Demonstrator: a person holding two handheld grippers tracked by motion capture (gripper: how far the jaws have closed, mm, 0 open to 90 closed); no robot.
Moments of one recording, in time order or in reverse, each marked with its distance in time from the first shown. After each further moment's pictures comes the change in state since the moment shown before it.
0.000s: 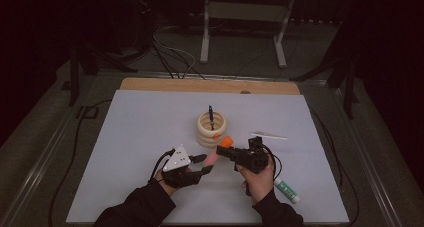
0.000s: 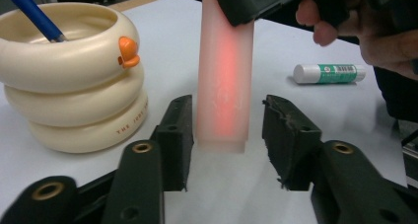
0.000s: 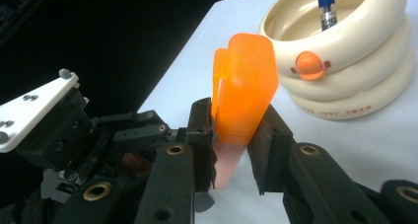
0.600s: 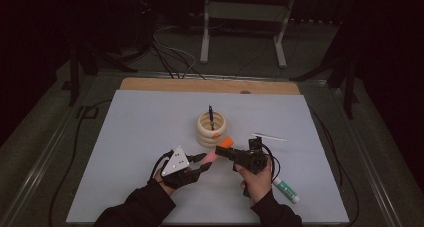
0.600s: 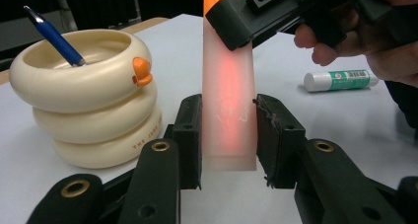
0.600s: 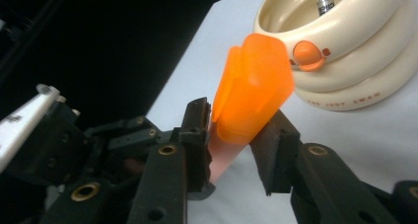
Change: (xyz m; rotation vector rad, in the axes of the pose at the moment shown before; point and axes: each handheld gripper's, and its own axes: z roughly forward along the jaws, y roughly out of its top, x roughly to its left) left arm -0.002 -0.002 -0.003 -0.060 0.054 0.066; right arm -0.007 -0.005 0.006 -0.004 0.035 0.112
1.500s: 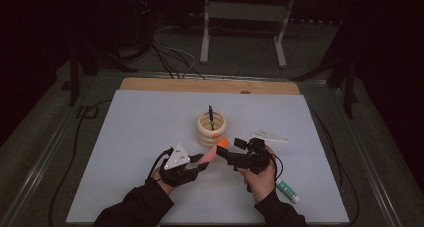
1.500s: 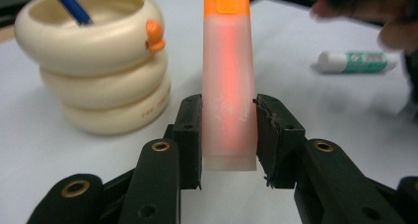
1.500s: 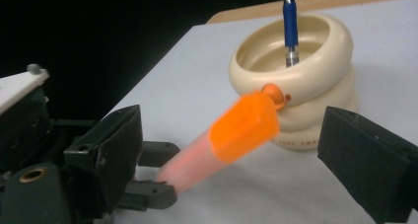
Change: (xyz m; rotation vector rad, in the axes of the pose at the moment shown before) left arm 0.005 0.003 -0.001 0.102 0.021 -0.060; right arm 0.005 0.001 -0.004 -0.090 -0.126 -0.244
